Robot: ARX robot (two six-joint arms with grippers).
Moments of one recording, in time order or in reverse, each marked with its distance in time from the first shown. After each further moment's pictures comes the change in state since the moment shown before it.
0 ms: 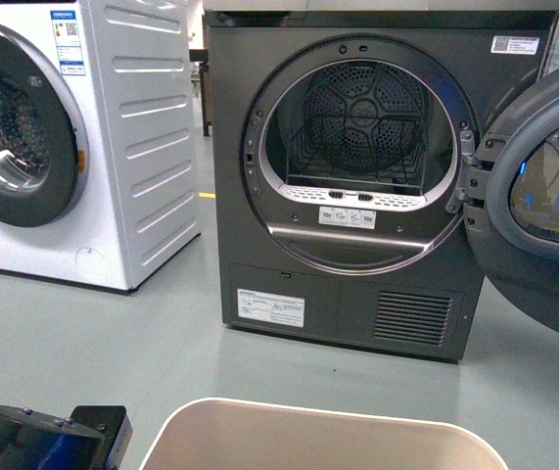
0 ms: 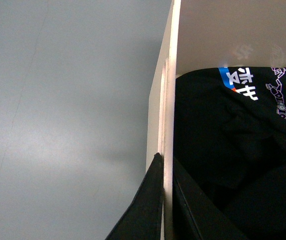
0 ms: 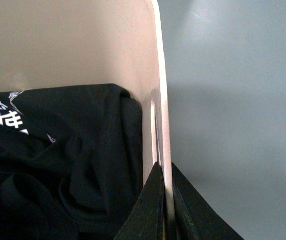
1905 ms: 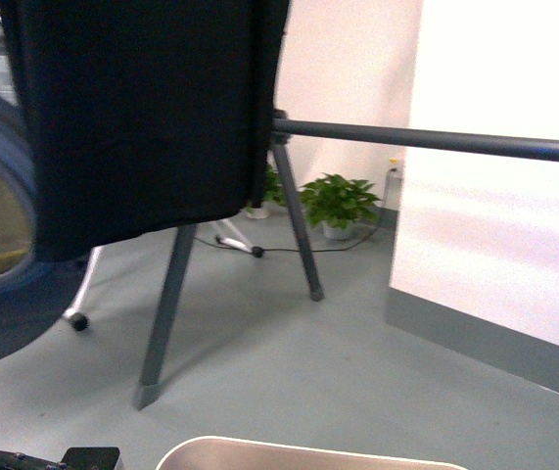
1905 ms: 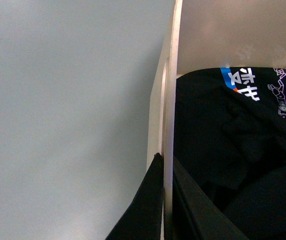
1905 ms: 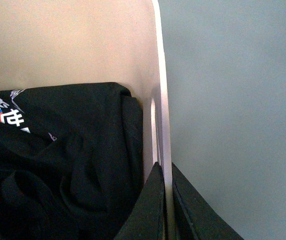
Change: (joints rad) left arm 0.008 0.005 0.006 0.004 0.000 0.003; right arm 0.002 -0.003 0.000 0.002 0.000 0.001
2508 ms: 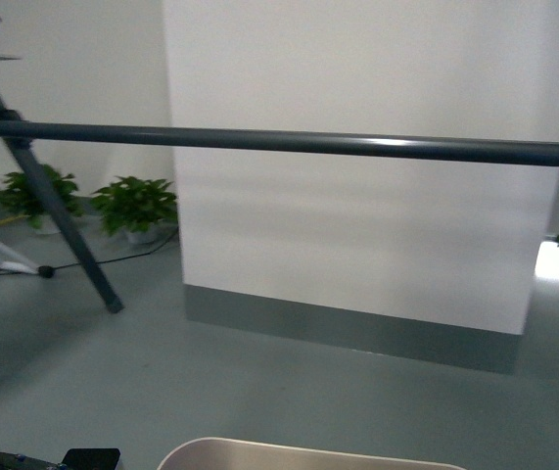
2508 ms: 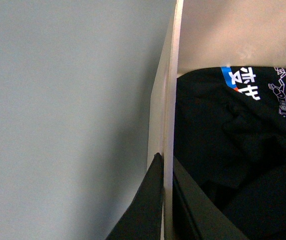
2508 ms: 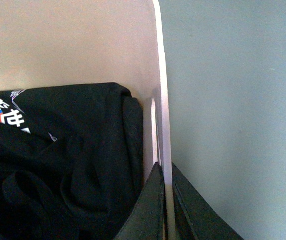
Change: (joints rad) left arm 0.000 0.000 0.001 0.000 0.001 0.000; right arm 0.000 0.000 0.000 0.000 0.003 0.000
